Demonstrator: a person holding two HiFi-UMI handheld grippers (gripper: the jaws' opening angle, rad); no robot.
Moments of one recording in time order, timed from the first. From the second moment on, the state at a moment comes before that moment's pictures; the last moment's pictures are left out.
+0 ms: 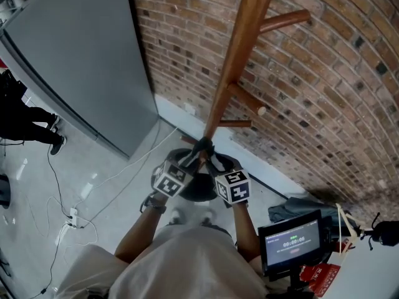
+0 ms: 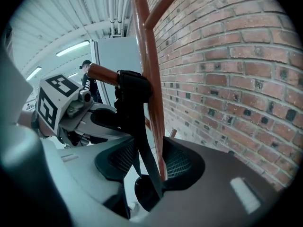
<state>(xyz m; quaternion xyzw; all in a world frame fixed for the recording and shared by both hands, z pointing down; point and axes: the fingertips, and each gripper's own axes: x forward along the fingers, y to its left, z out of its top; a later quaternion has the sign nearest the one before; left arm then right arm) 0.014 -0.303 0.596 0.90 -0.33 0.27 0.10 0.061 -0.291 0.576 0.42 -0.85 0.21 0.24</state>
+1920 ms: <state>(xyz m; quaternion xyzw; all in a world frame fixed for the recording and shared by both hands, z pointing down) -0.012 -0.312 0.566 0.89 -0.39 0.21 0.14 0.073 -0.292 0.542 0.43 -0.85 0.21 0.22</state>
